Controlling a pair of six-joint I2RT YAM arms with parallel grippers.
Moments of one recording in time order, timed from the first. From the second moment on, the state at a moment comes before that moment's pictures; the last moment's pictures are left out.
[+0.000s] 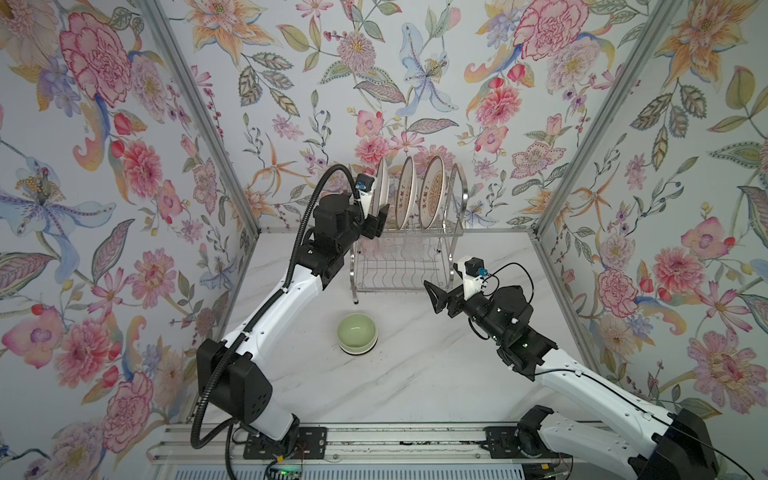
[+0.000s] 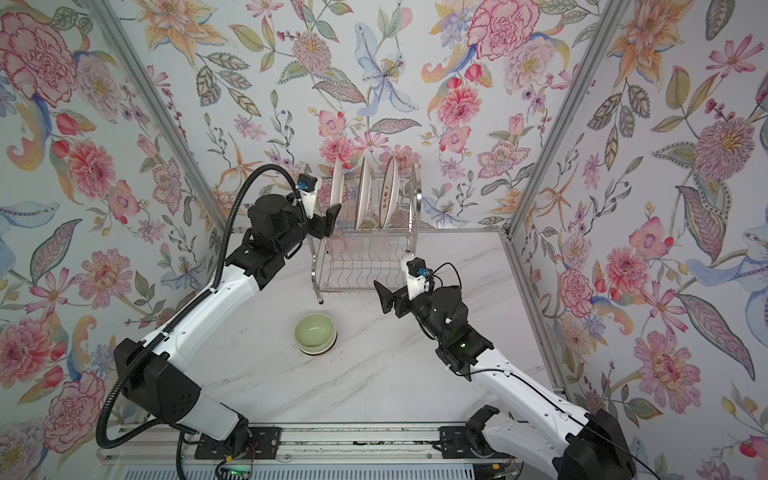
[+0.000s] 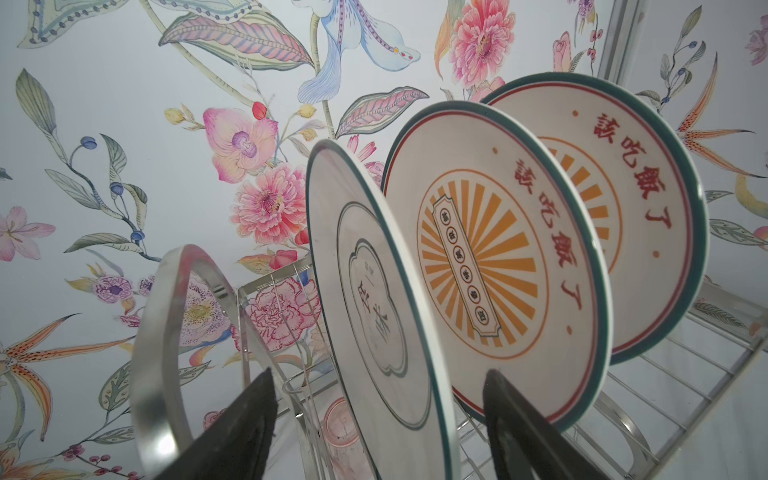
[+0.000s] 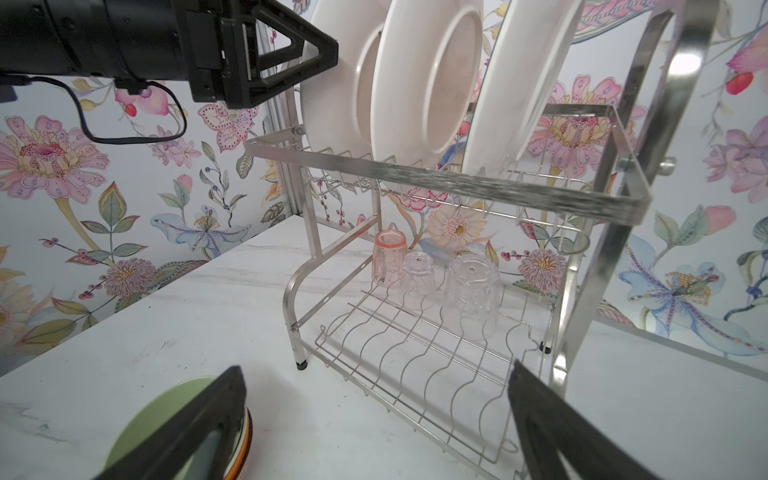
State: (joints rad) left arm -0.47 1.60 1.57 -0.07 -0.01 0.15; right arm 0.66 1.02 0.68 0.31 0.02 0.06
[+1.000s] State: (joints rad) left arm -0.47 1.67 1.60 -0.10 -0.03 0.05; right arm 0.61 1.01 0.67 0.31 0.02 0.06
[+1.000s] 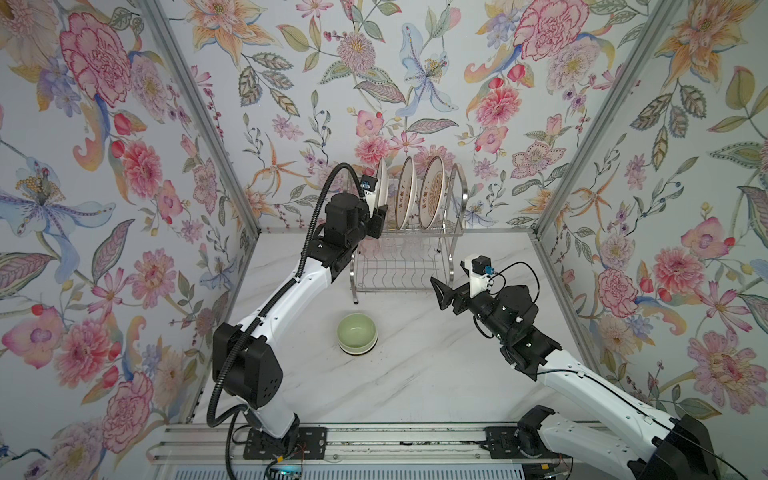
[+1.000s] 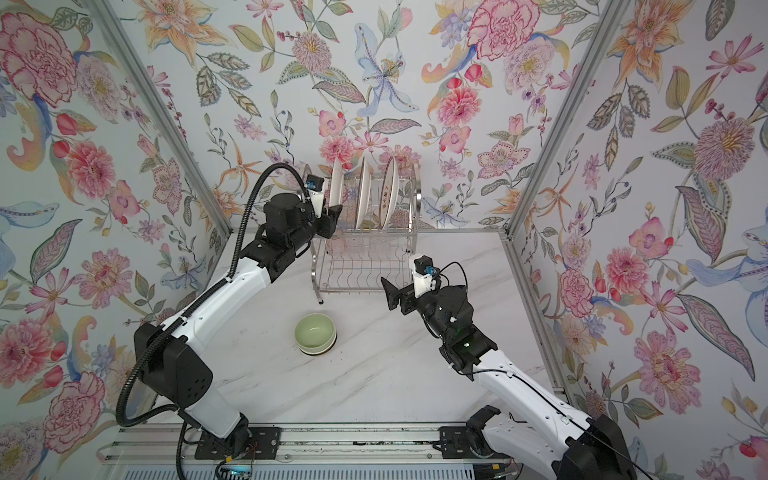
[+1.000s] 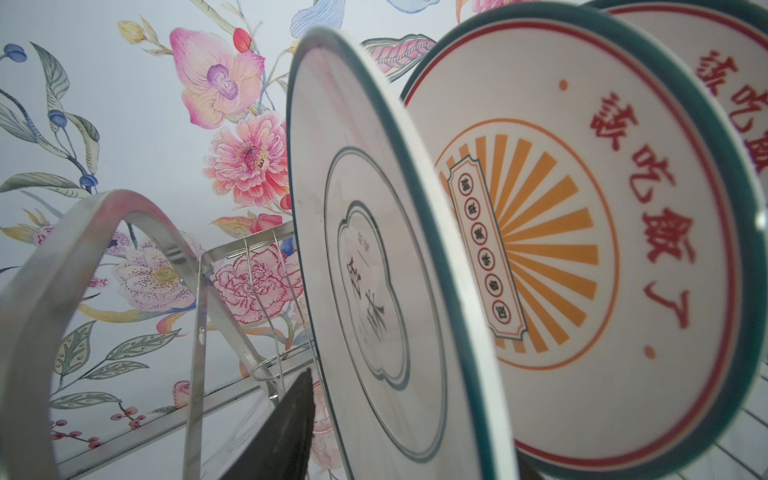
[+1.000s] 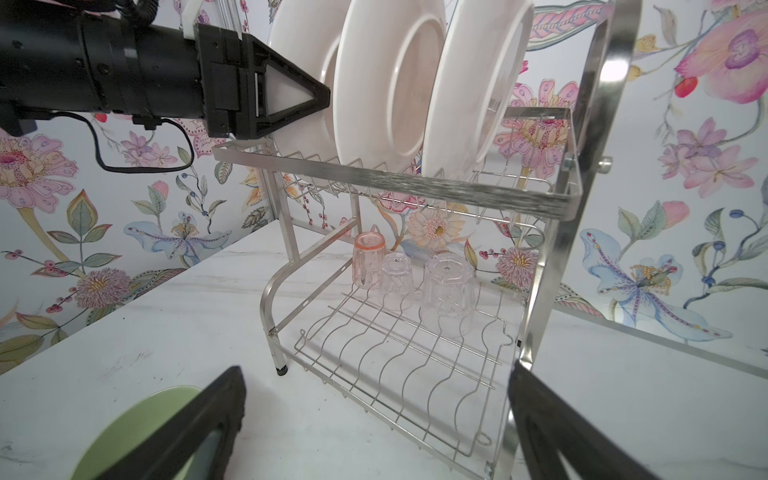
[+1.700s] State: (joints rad) left arm -0.47 1.62 1.52 -0.07 -0.02 0.01; right arm 0.60 1.01 0.67 0.31 0.00 0.04
